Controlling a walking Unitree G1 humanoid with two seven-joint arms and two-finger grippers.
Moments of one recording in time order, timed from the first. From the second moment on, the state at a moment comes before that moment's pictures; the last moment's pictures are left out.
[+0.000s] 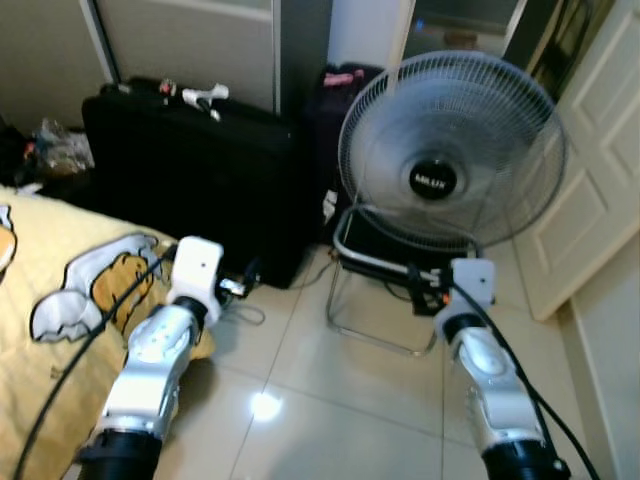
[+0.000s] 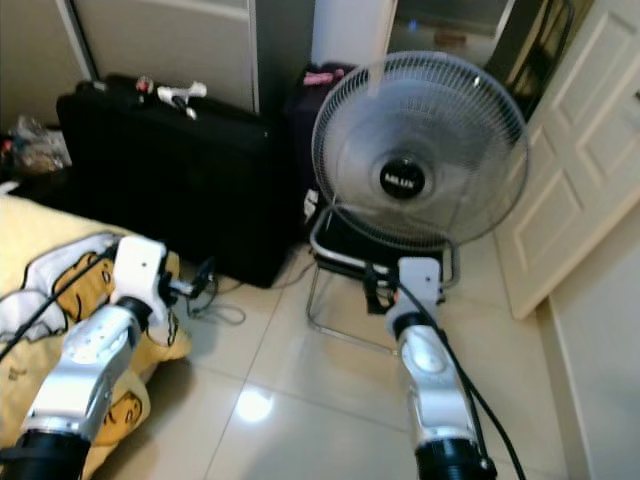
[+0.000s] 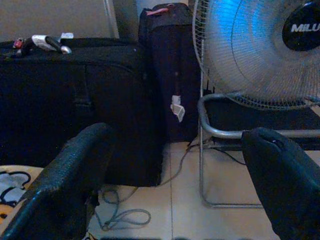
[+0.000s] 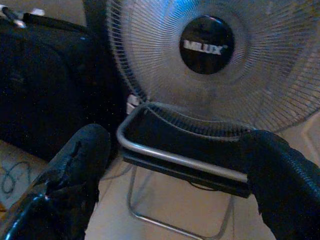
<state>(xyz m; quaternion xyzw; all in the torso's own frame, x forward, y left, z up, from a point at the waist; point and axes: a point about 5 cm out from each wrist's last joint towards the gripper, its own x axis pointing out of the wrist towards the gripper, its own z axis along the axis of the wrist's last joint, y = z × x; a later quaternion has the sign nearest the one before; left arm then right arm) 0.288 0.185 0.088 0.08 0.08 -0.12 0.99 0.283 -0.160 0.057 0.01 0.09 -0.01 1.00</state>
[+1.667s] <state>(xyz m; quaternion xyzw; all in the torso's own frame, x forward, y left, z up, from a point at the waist) 0.295 0.197 0.089 0.08 0.07 -0.10 0.99 0.288 -0.157 0.057 0.01 0.09 -0.01 1.00</state>
